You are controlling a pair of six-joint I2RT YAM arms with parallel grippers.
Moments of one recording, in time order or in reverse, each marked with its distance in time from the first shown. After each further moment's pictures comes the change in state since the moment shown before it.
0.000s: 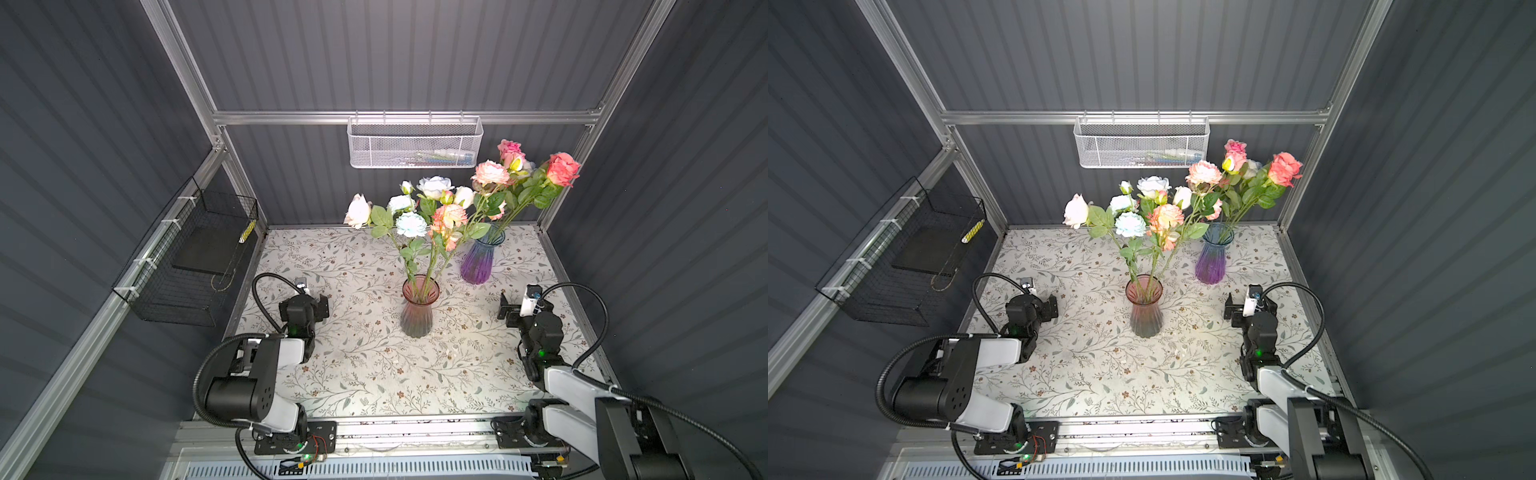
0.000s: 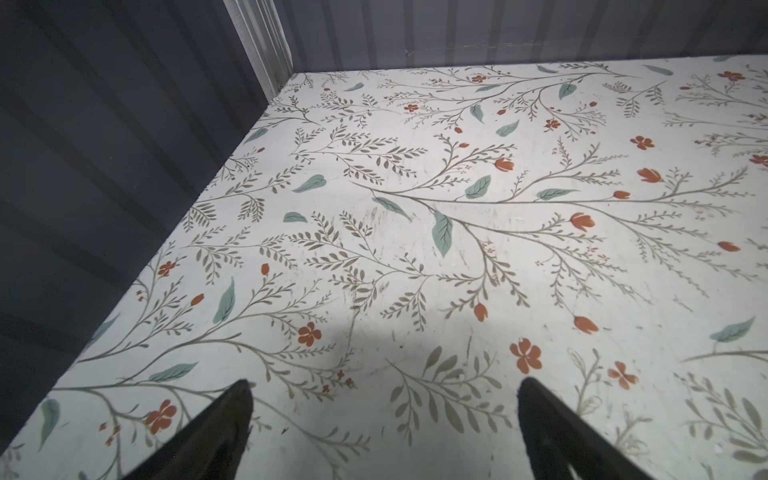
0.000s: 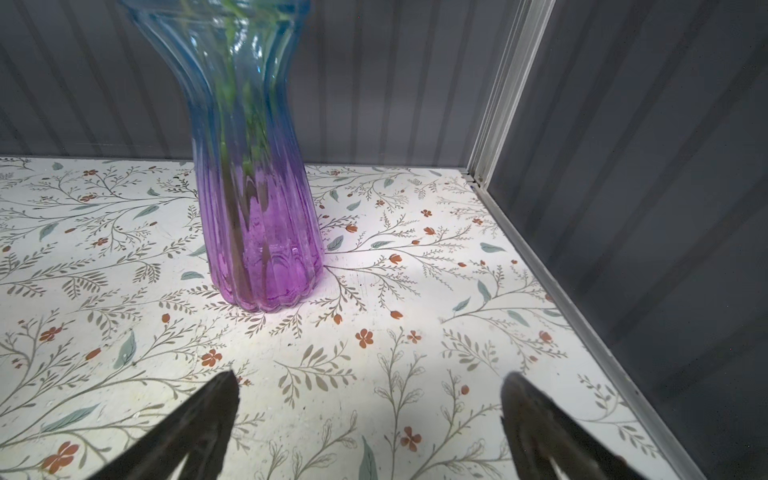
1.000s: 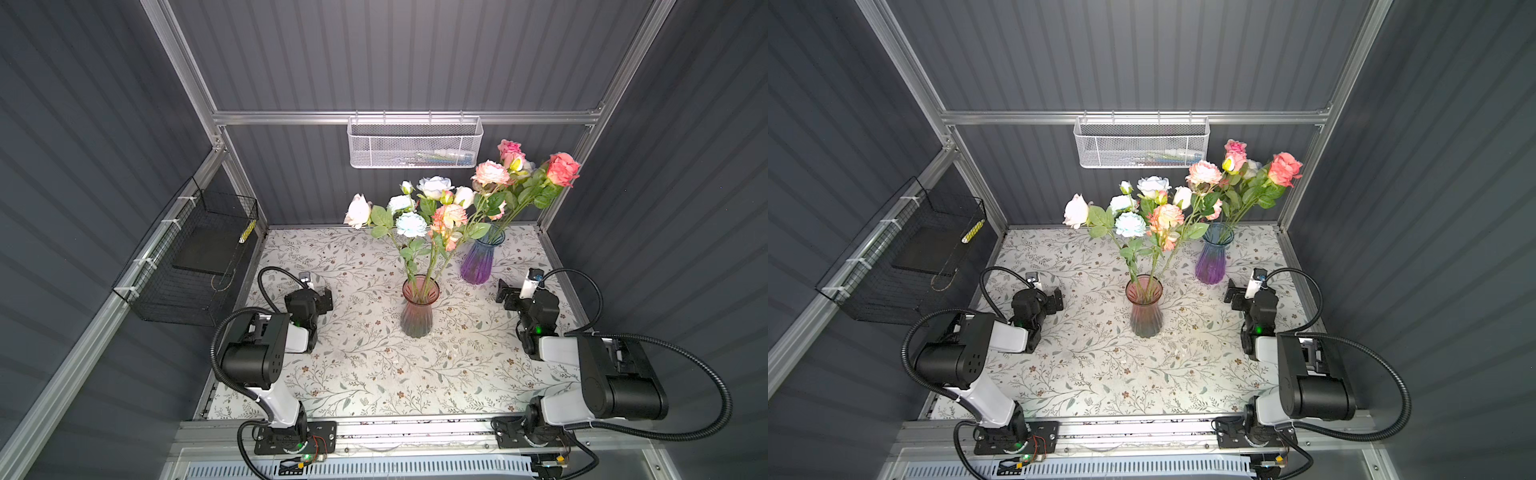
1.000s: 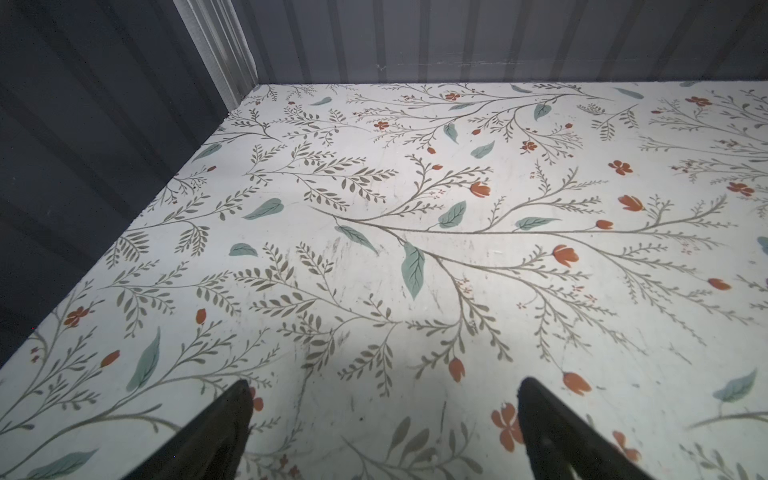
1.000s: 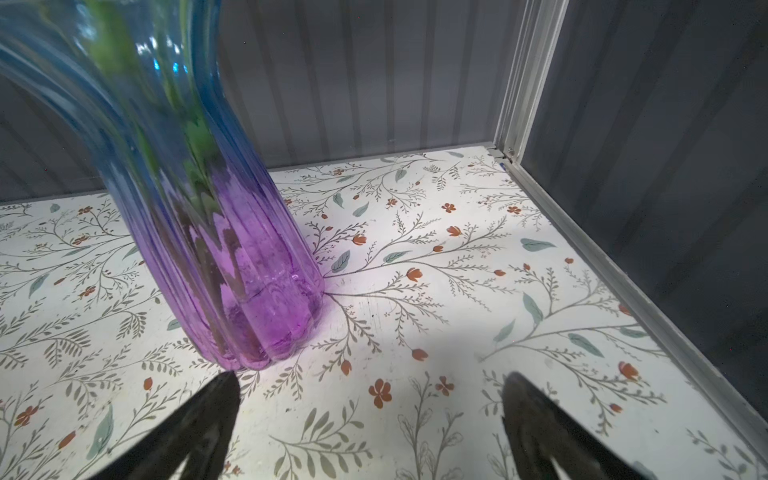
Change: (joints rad) left arm 0.015 0.179 0.079 0.140 0.061 -0.003; right arm -0.052 0.305 0.195 0.046 -0.089 0.106
